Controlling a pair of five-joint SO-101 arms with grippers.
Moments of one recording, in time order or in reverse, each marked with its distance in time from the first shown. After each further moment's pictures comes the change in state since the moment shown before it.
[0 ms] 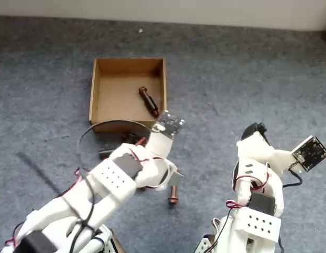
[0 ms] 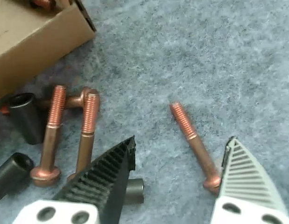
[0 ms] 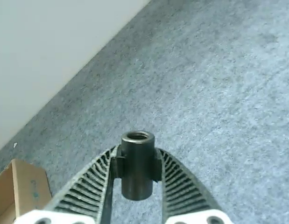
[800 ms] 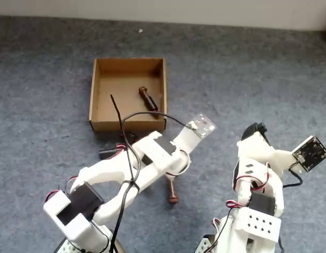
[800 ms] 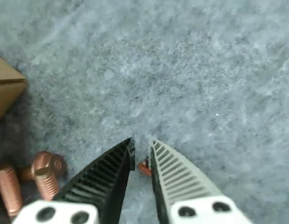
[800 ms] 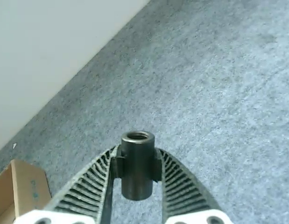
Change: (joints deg) left arm 2.2 35.3 -20.8 -2.6 -11.1; right arm 0.2 0.0 0.0 0.0 0.0
